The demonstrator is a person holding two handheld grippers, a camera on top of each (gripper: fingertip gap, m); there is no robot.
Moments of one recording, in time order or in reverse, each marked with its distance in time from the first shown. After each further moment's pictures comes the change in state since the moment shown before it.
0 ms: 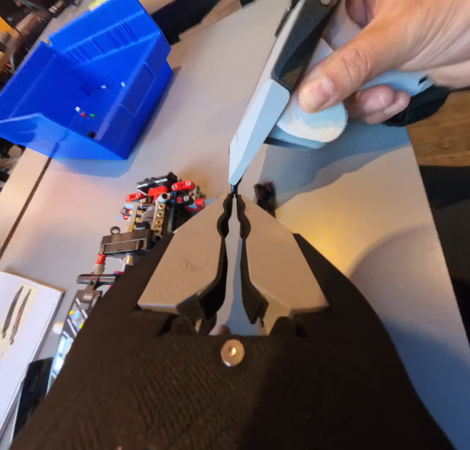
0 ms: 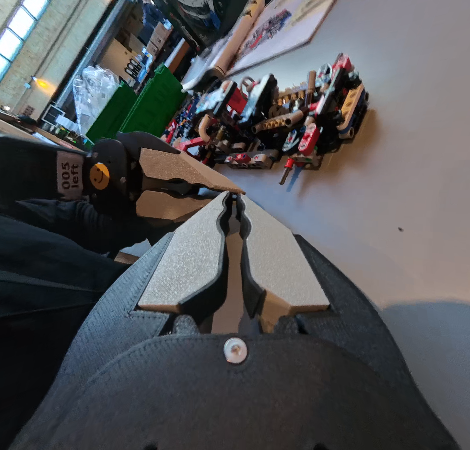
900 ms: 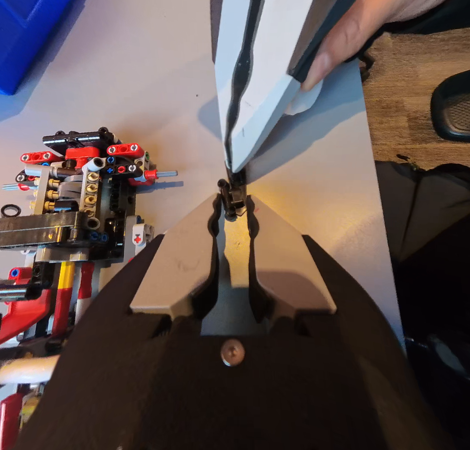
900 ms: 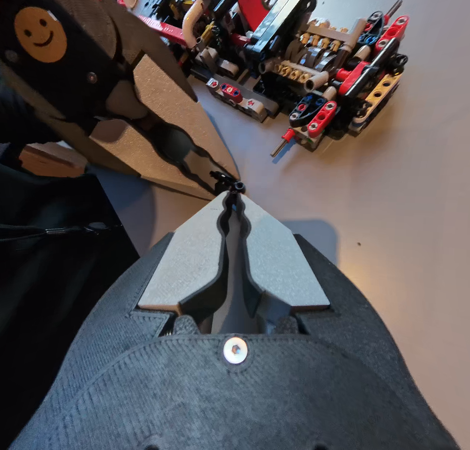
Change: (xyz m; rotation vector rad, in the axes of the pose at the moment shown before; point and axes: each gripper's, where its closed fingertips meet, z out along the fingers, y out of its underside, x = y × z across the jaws) left arm 0.029 0.024 0.007 -0.150 0.273 -0.217; right arm 0.019 0.032 -0.004 -0.441 0.112 -0.346
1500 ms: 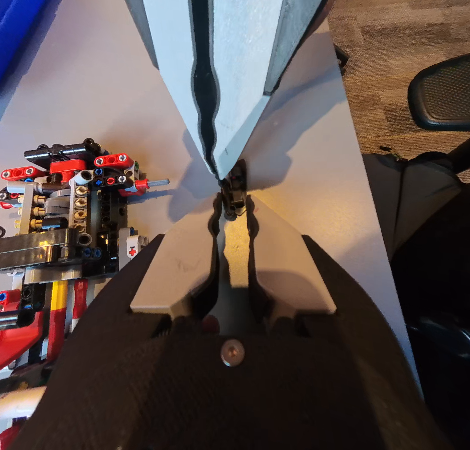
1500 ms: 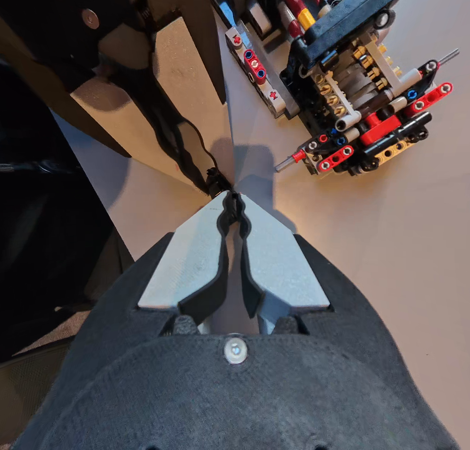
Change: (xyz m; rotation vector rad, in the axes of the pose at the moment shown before) left arm 0.005 -0.001 0.001 0.007 0.083 0.042; right arm 0.004 -0.002 0.002 -0.369 0.079 -0.318
